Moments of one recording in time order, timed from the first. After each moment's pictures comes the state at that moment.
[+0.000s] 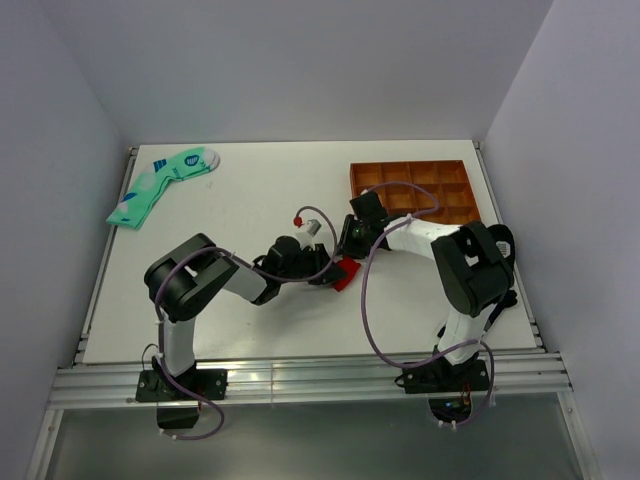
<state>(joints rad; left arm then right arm) -0.79 1.95 0.71 0.85 0.33 -0.81 0.48 1.79 1.01 -0.21 -0.13 0.74</state>
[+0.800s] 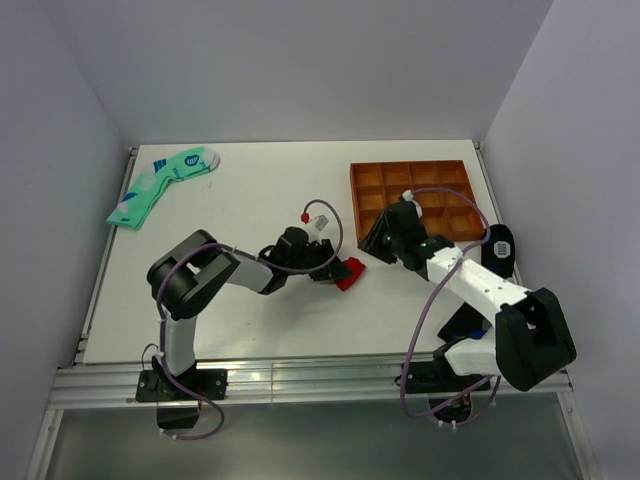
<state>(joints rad) -0.78 1.97 0.82 0.66 0.38 -0.87 0.43 1.29 0.78 -0.25 0.02 0.84</state>
